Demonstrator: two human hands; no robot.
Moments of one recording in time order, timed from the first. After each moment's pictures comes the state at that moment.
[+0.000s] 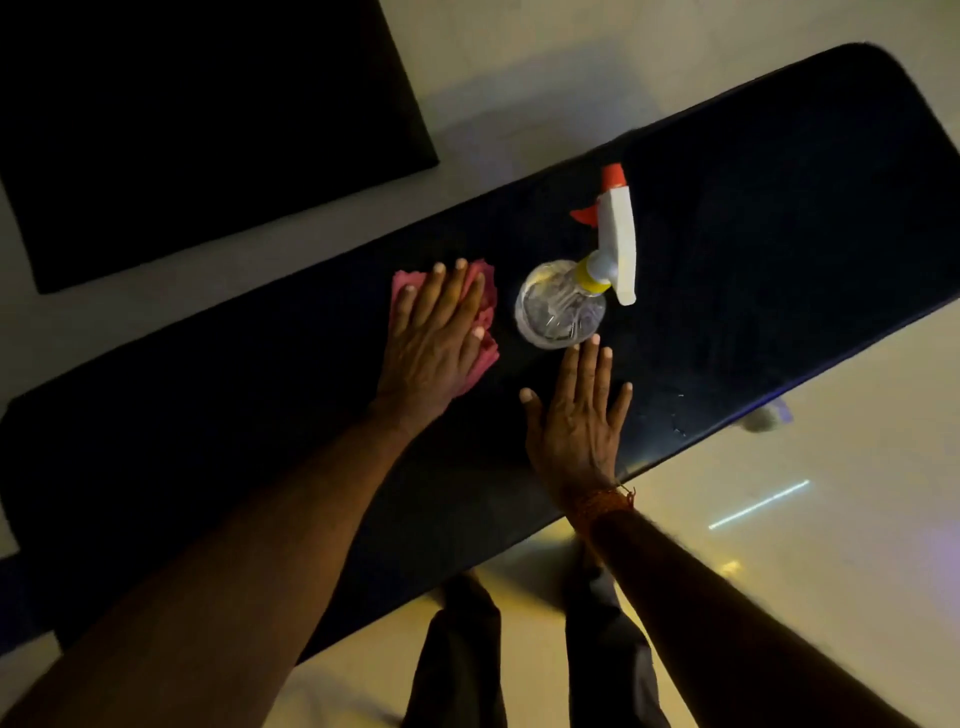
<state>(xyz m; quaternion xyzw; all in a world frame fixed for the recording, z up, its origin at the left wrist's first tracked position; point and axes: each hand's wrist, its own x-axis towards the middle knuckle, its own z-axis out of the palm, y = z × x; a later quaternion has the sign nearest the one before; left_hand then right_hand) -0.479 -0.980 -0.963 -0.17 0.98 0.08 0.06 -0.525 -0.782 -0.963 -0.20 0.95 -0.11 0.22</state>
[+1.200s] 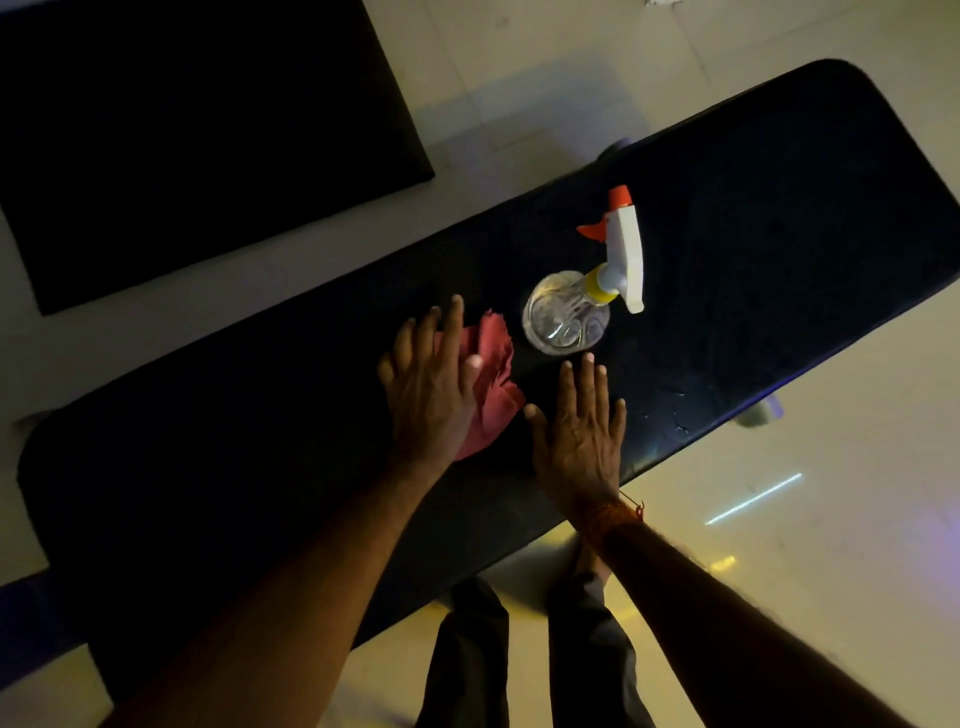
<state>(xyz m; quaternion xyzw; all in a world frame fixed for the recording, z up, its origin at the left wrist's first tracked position) -0.455 -0.955 -0.939 -0.33 0.93 0.17 0.05 -0.511 -0.783 -0.950 -0.19 0.94 -0.11 0.27</state>
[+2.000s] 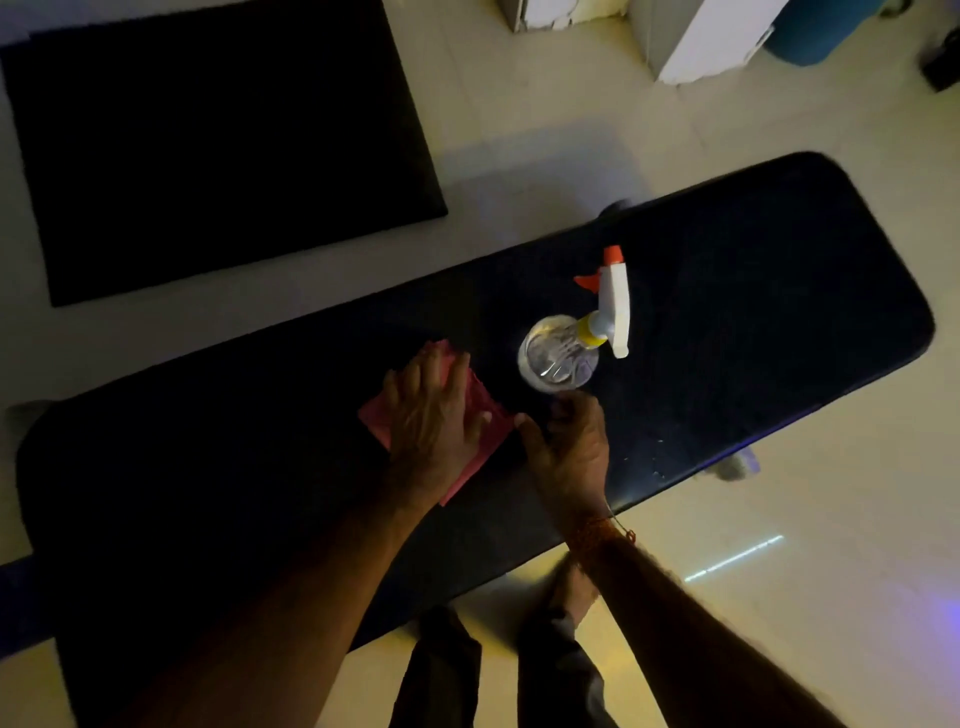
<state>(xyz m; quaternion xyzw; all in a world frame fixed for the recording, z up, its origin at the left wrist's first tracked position) -0.457 -0.950 -0.917 -0.31 0.93 0.16 0.10 -0.525 -0.794 -0.913 -0.08 0.87 -0.43 0.23</state>
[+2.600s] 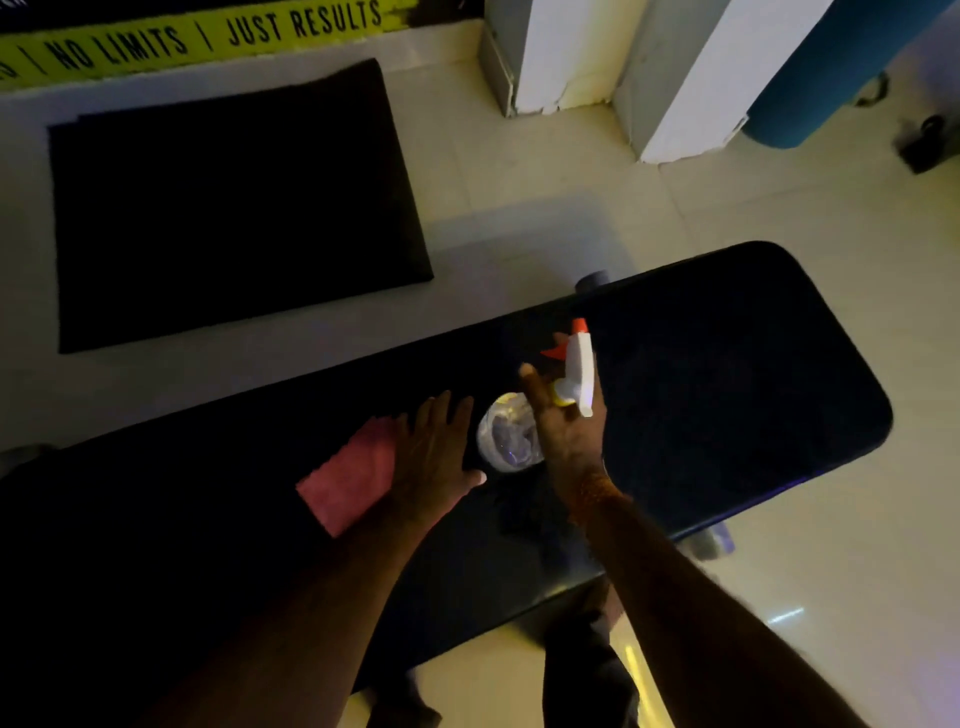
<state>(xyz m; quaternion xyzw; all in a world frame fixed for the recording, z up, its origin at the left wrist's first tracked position) -0.553 -0.927 -0.902 -0.30 0.92 0.18 0.20 -0.675 -0.827 -0.868 -0.05 0.77 -0.60 0.20</state>
